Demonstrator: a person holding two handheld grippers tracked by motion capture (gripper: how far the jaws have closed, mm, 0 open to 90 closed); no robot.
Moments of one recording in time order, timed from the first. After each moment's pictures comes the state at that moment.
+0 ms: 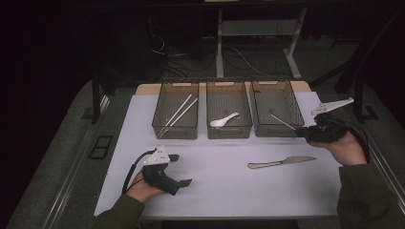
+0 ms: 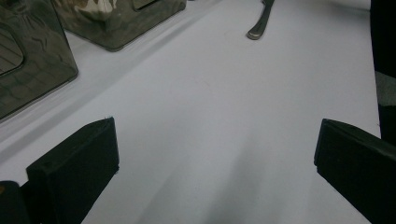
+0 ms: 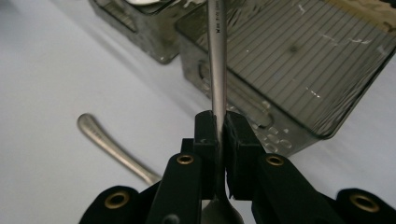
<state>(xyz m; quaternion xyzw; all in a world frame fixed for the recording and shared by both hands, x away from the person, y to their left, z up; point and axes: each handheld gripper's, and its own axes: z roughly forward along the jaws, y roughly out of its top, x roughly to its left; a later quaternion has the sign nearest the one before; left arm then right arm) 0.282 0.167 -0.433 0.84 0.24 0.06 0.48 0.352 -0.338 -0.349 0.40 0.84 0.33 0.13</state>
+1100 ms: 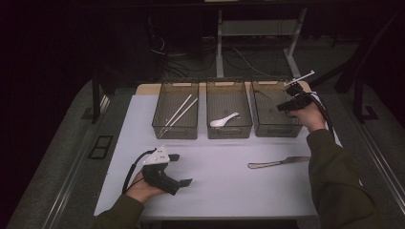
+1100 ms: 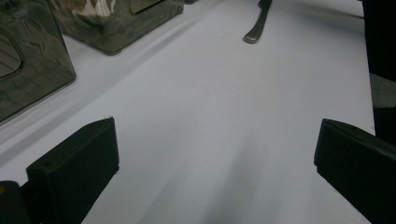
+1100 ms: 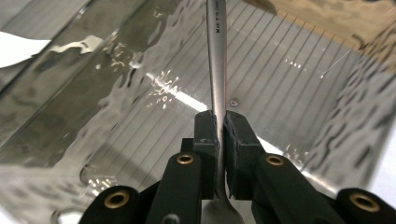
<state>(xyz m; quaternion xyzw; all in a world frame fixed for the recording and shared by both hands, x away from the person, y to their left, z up) 0.283 0.166 -0.432 0.84 0.24 0.06 0.49 0.489 -0.306 -0.382 0.49 0.82 0.27 0.12</state>
